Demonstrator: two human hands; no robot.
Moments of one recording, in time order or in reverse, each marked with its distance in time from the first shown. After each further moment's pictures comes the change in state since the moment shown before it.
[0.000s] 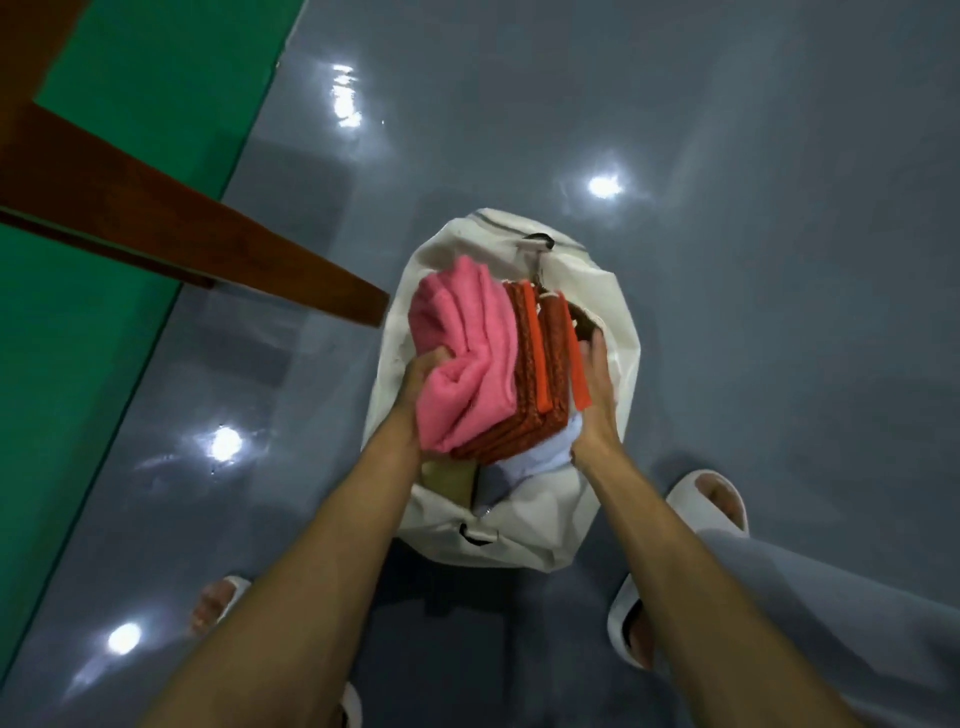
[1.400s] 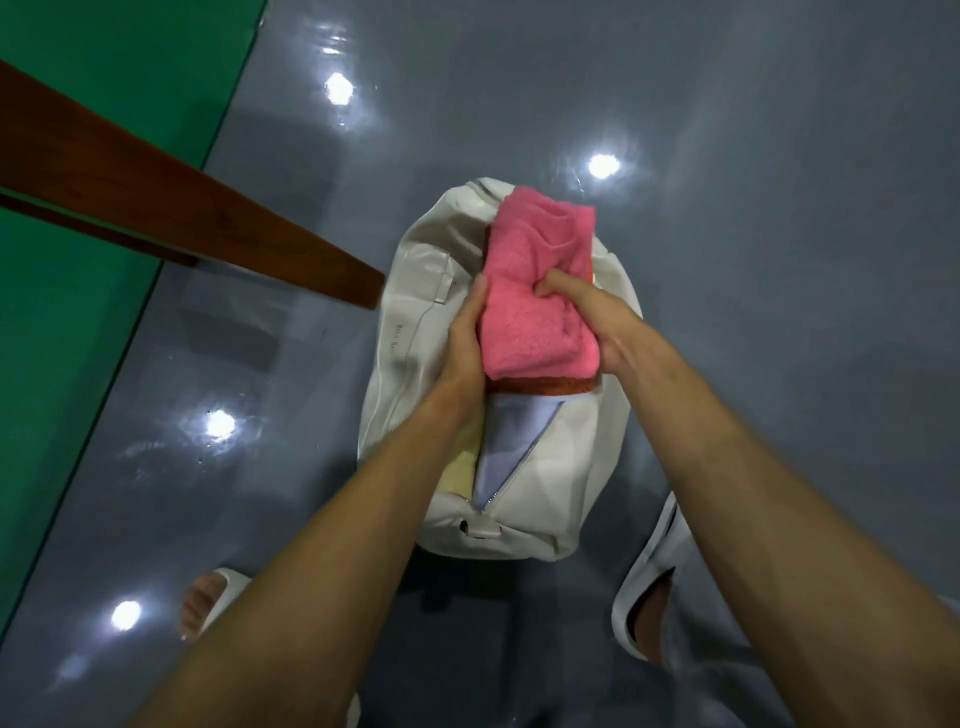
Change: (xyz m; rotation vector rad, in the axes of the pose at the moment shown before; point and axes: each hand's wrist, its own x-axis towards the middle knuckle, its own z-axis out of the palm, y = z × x) left_hand 0.070 -0.022 0.027 -0.270 -0.207 0.217; right_hand 0.052 -0.078 0.014 0.044 -0.335 0.266
